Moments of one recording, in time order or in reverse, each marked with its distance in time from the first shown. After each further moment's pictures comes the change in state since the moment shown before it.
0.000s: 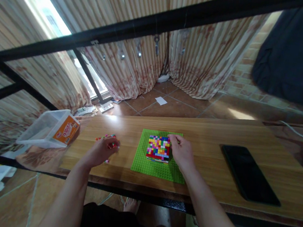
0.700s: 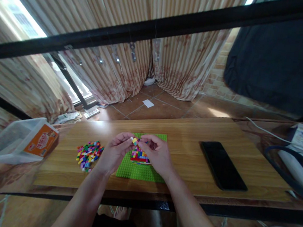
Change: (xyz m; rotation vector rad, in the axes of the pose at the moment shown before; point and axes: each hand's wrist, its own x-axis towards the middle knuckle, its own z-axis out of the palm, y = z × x) left_hand 0.024 0.103 0.064 -1.366 -0.034 -0.031; right_hand -0.030 -0.044 0.008 0.279 -0.181 -0.259
